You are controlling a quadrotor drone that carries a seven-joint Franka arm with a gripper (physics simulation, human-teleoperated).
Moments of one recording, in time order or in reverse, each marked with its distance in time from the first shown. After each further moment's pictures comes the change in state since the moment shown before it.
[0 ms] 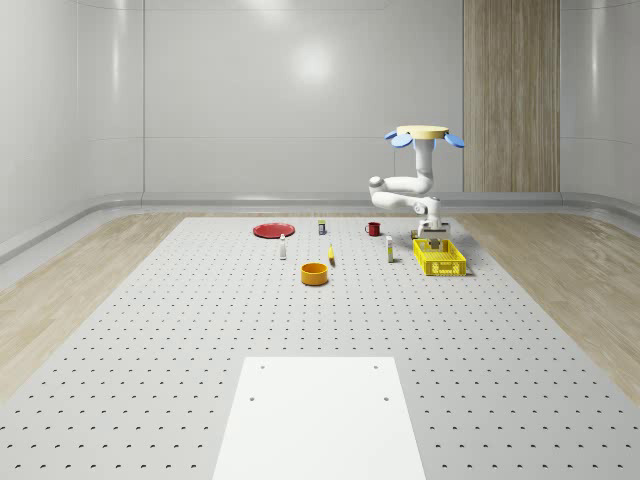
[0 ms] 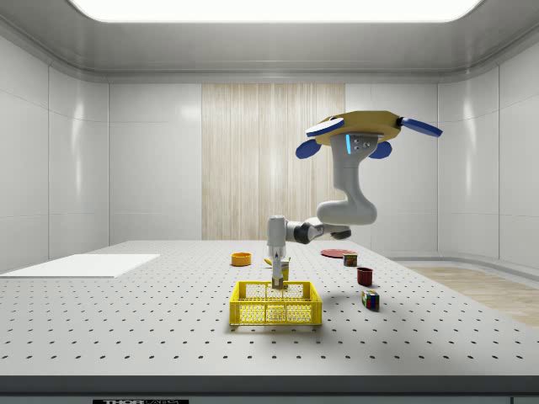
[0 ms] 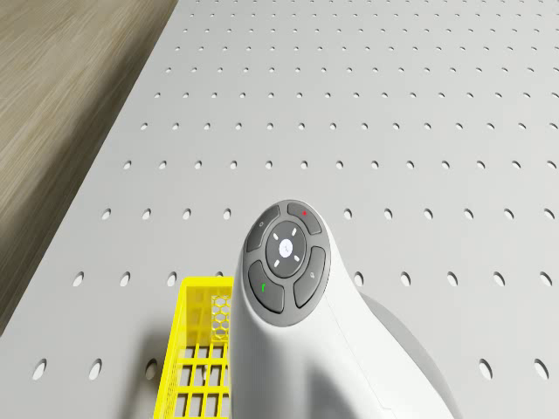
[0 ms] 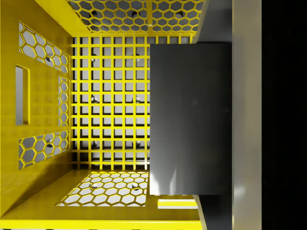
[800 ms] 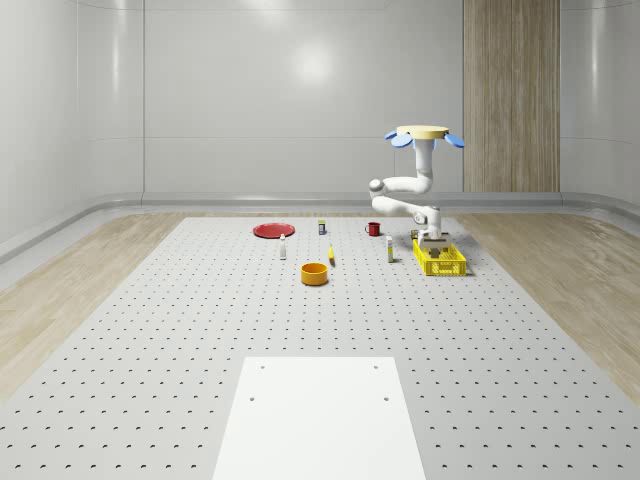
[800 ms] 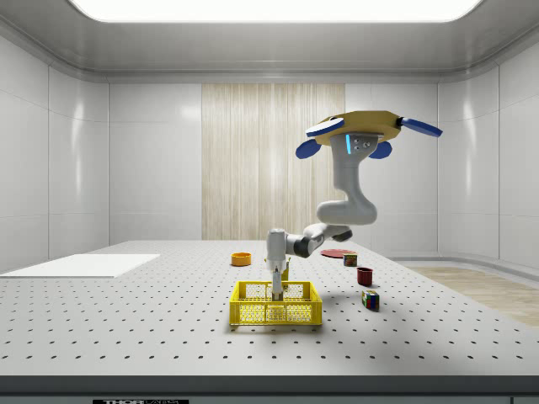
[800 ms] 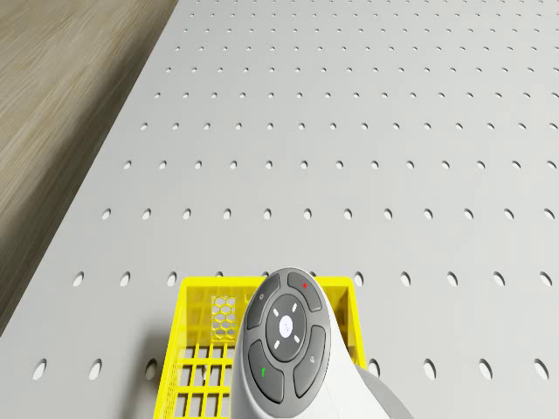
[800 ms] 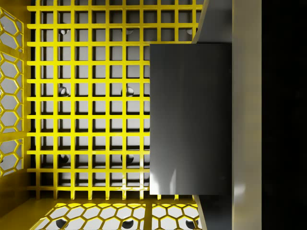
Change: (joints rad) arm -0.036 0.002 -0.181 0.079 -0.170 0.087 -0.007
